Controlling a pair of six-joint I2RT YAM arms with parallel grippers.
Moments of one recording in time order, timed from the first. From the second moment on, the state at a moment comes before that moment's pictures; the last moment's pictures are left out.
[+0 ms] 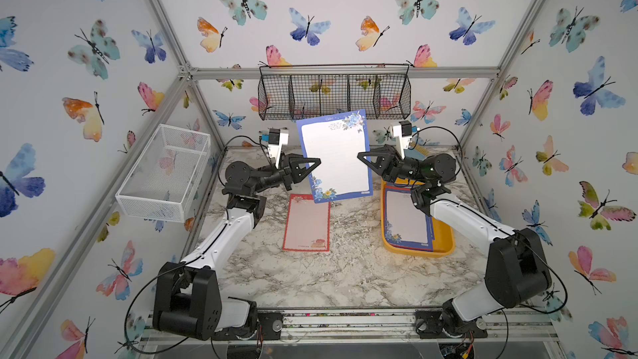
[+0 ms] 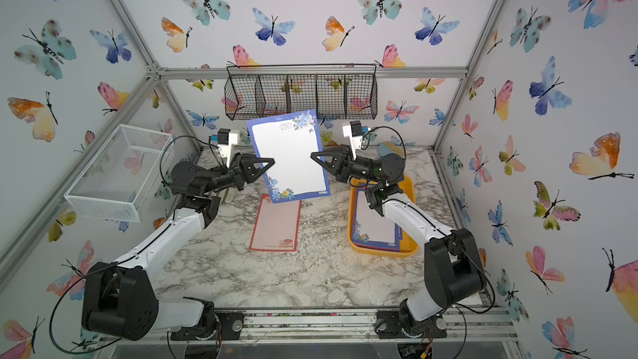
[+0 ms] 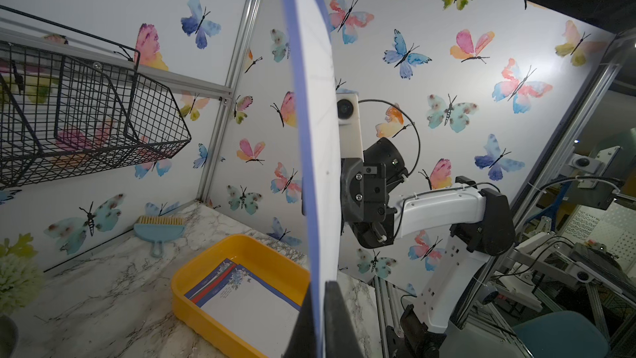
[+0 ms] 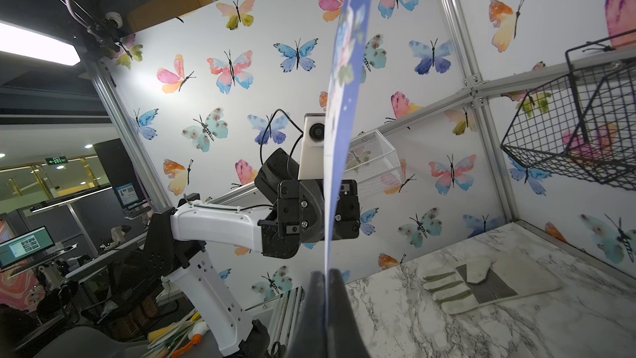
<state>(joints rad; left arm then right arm) -0.22 1.34 0.96 0.91 1.10 -0.83 0.43 1.55 1.11 1.05 -1.04 0.91</state>
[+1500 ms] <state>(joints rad) -0.22 1.42 1.27 -0.02 0.99 -0.43 0.43 1.31 1.21 0.06 -0.58 0.31</state>
